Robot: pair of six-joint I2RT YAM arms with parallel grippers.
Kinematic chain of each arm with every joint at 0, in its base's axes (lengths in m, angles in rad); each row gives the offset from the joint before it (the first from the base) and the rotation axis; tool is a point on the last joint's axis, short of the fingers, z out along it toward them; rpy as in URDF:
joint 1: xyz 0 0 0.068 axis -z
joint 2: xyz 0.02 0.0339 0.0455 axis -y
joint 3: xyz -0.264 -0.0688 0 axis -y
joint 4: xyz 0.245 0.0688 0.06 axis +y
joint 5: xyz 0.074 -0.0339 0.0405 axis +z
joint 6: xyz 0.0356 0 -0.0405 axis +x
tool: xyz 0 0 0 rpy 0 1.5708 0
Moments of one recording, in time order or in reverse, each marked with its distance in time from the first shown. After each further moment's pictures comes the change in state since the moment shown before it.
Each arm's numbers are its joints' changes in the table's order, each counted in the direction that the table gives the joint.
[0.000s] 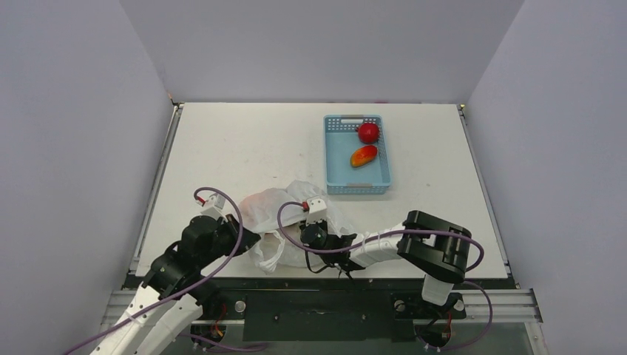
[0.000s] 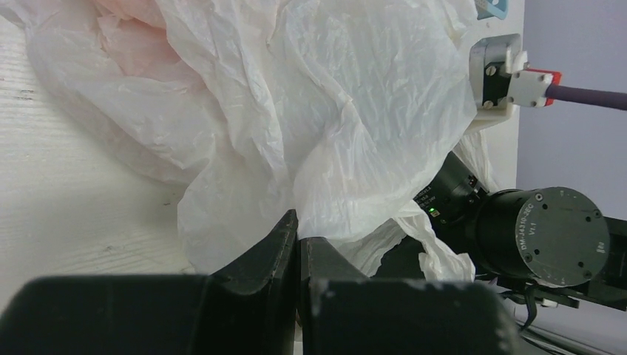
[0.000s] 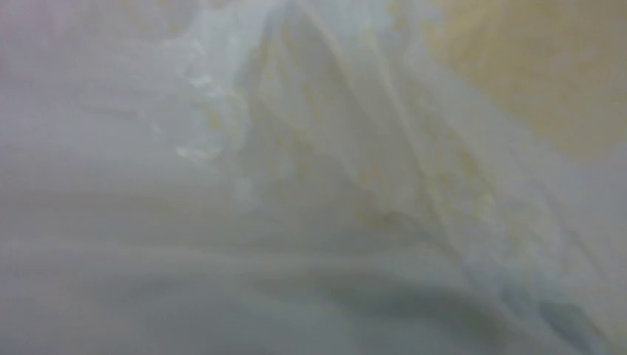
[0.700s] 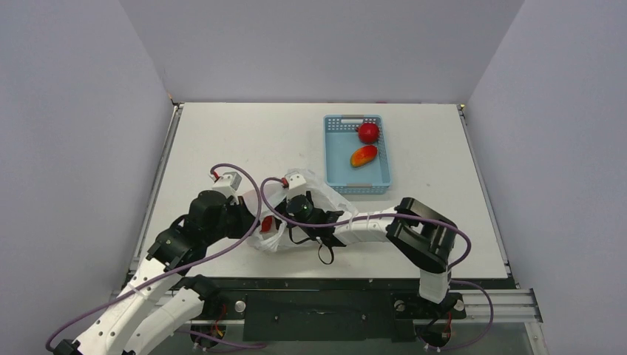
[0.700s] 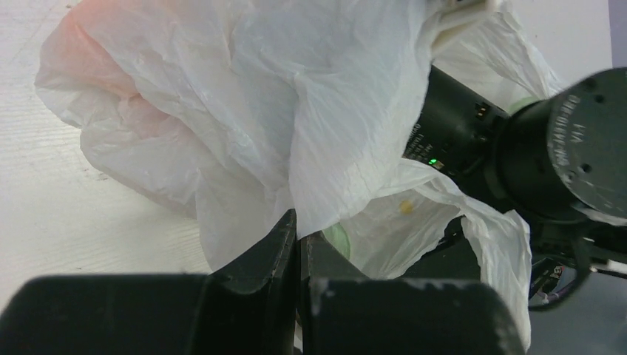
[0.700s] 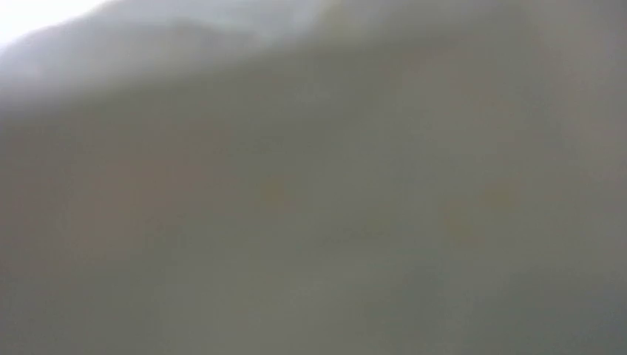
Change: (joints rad) left arm -0.006 -0.312 0.241 0.017 0.017 0.304; right arm 0.109 -0.093 0.309 0.082 0.182 -0.167
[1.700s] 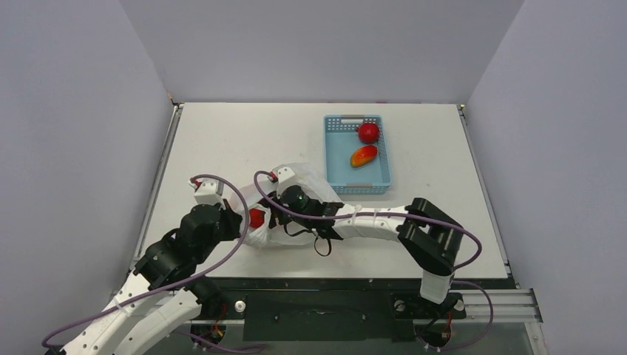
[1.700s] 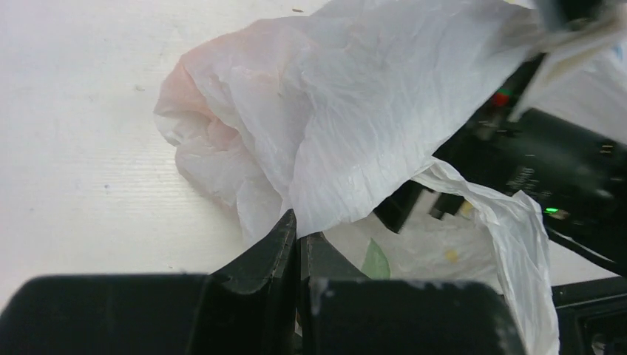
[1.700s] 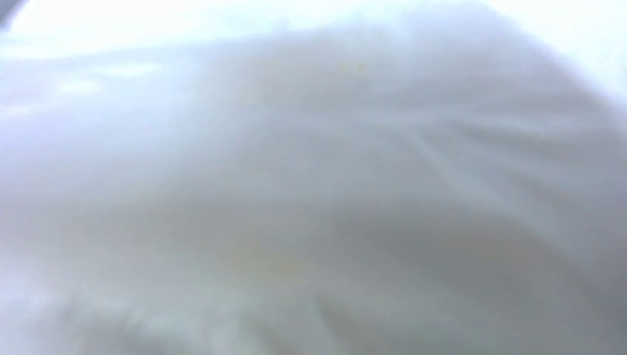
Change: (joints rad) left arm 0.133 0.140 -0.016 0.064 0.374 -0.035; right arm 0.005 -0.015 0.135 0.148 0.159 -0.056
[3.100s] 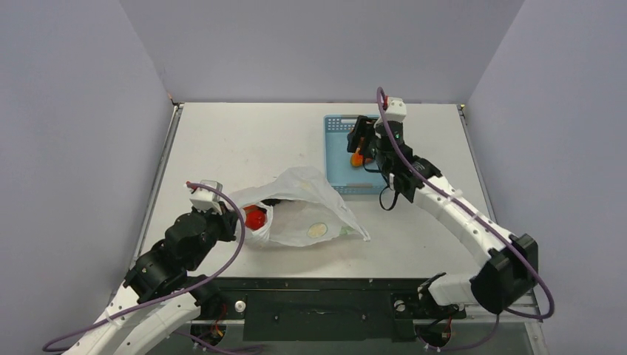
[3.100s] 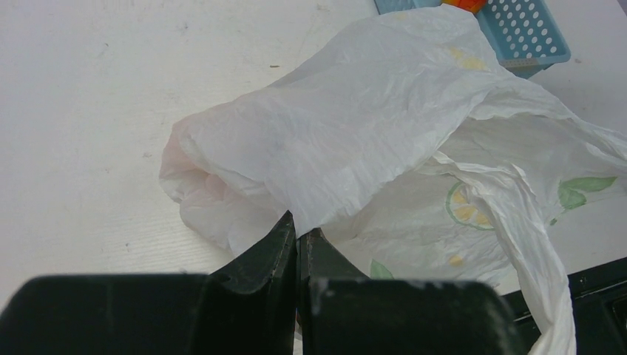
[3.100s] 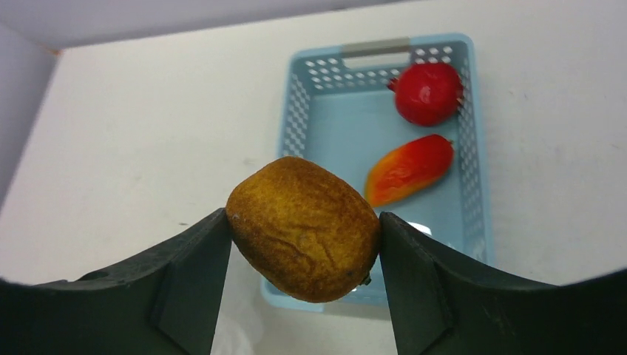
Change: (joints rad) left arm 0.027 0.118 -0.013 -0.089 0.015 0.222; right arm 0.490 0.573 0.034 0.360 -0.100 0.042
